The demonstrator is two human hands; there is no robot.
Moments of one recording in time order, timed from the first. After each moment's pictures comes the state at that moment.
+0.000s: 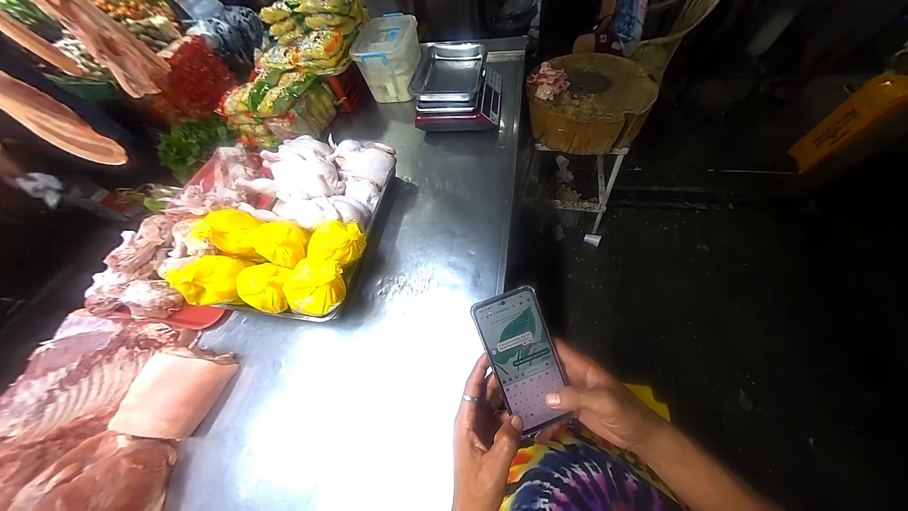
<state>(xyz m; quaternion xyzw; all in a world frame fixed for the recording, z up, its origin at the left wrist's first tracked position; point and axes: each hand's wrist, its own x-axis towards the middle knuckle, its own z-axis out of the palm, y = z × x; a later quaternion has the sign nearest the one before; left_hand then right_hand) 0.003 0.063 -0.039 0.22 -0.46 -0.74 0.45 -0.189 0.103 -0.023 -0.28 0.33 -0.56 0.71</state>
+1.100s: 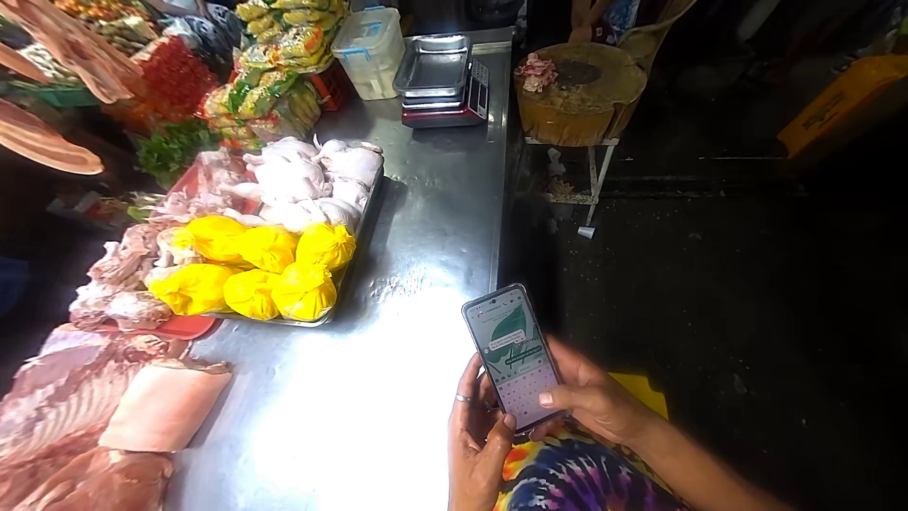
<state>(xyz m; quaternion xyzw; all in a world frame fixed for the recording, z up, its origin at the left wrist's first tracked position) -0.001 0.061 -0.037 0.22 -0.48 -0.73 0.44 -0.191 0.104 -0.024 -0.28 0.33 -0.56 0.71</state>
